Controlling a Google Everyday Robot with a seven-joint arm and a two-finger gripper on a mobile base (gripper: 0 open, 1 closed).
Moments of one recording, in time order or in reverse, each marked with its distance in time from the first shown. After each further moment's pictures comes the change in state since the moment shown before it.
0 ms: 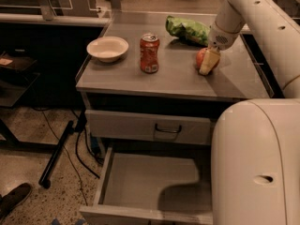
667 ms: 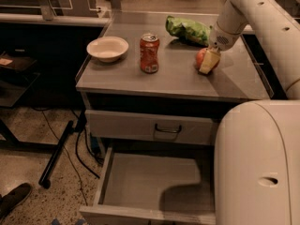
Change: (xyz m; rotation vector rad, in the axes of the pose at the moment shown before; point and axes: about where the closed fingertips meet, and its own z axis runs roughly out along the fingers) arm -0.001 0.001 0.000 -0.006 -0.031 0.015
